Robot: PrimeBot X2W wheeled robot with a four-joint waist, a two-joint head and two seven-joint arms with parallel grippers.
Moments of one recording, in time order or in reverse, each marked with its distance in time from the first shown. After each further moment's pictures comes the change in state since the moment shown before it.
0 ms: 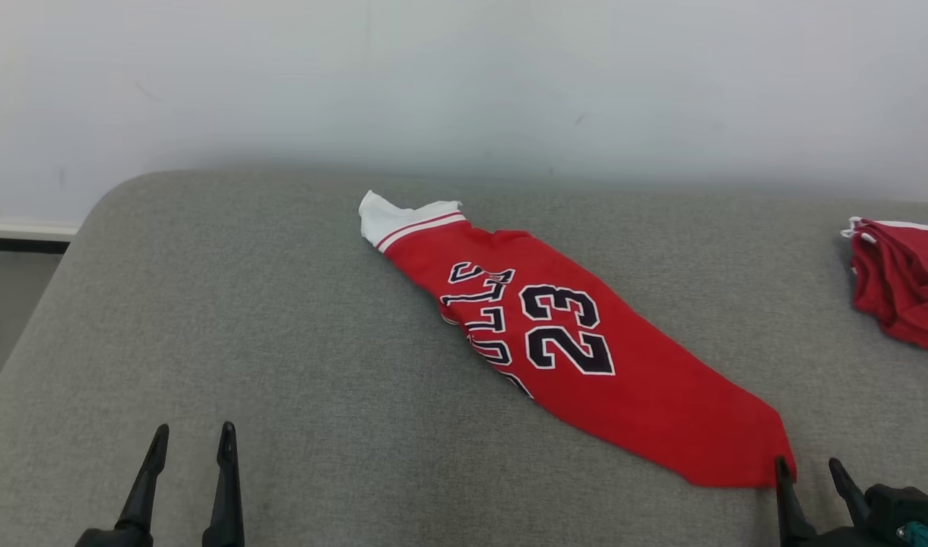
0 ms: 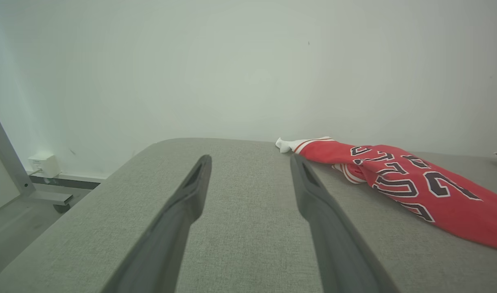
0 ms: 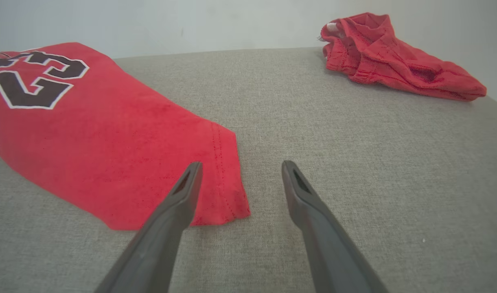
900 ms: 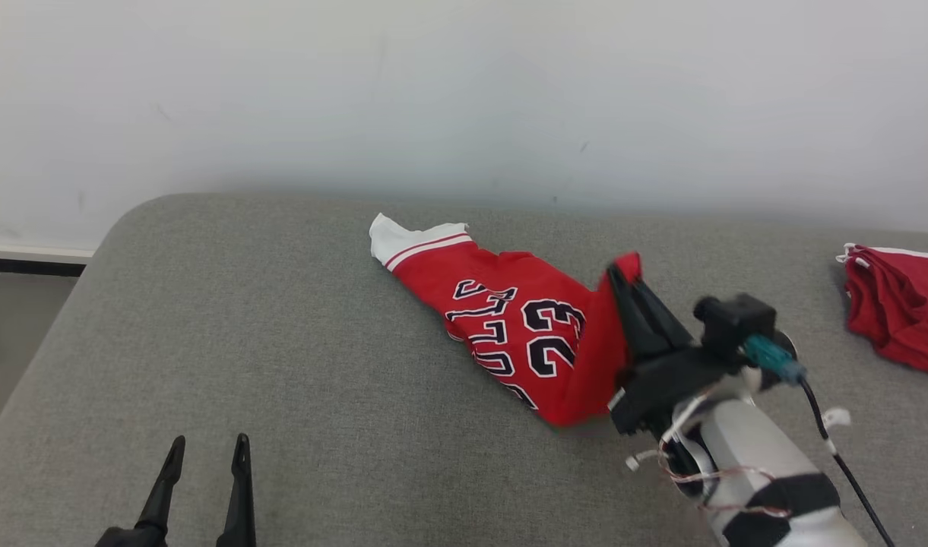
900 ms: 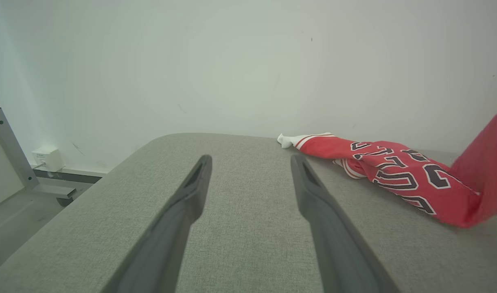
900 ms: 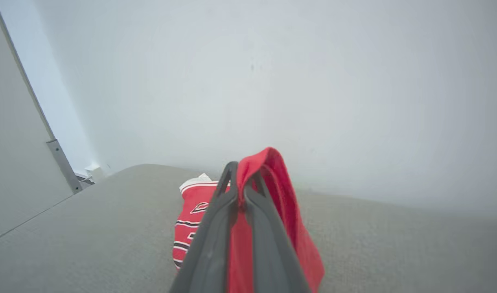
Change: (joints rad) left arm -0.017 -0.022 0.003 0.077 0.025 -0.019 0.000; right arm -0.372 0.062 0.387 -0.011 0.122 0.000 -0.003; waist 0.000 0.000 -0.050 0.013
